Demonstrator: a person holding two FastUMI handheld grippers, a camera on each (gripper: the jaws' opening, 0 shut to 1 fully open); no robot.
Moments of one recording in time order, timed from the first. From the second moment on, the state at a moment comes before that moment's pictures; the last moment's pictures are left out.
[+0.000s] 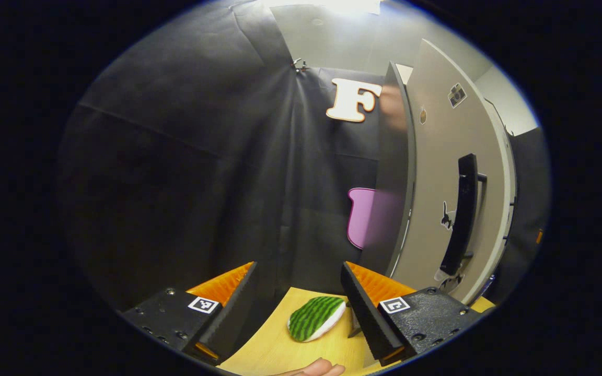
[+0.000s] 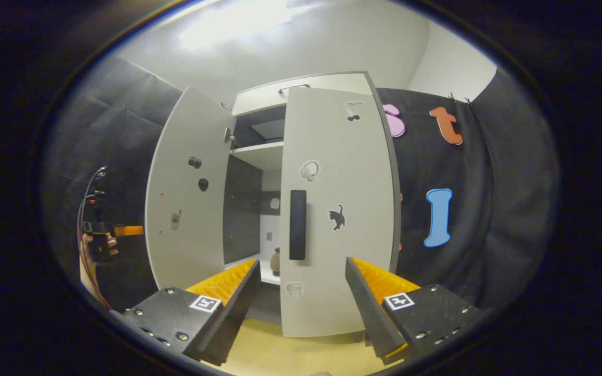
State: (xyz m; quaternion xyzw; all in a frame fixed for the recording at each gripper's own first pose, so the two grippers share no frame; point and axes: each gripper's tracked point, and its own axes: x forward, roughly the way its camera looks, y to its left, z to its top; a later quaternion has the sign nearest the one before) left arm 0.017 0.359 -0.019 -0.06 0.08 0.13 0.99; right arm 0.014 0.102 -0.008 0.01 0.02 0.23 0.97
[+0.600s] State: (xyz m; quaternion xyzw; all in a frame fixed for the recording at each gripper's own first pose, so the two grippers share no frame) left arm 0.052 0.256 0.017 -0.01 0.11 0.05 0.99; right arm -0.028 0.090 -0.012 0.02 0.03 0.25 0.97
